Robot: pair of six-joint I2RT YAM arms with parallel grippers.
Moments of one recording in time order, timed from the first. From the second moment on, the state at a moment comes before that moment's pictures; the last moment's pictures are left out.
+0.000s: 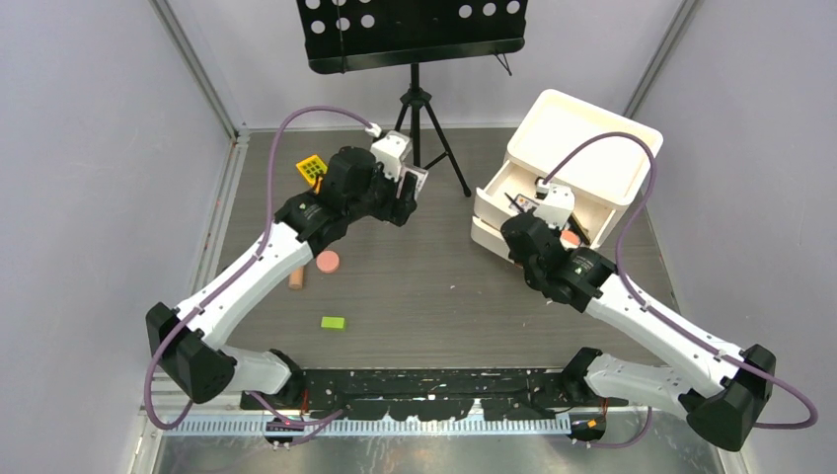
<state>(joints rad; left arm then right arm) -0.67 1.32 1.30 -0.47 -0.05 -0.09 0.76 1.02 0.93 -0.65 0.76 0.72</state>
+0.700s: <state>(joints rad) -0.68 1.54 1.59 -0.55 0.30 0.19 0.90 0.84 1.05 -0.78 0.74 0.67</state>
